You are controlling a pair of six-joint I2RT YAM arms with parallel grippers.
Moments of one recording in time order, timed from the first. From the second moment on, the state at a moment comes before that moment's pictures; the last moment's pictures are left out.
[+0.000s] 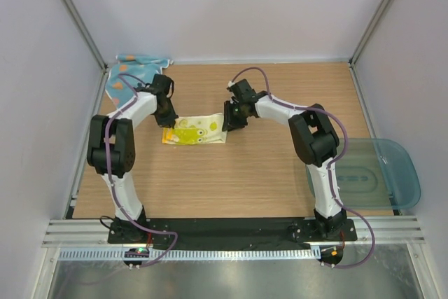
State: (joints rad) left arm -0.17 1.93 1.38 -0.67 -0.04 -0.53; right arm 0.56 2.17 1.58 -0.44 -0.24 0.46
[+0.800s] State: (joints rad) left arm -0.24 1.80 1.35 -0.71 -0.31 -0.54; right arm 0.56 2.02 1.58 -0.51 -0.28 0.42
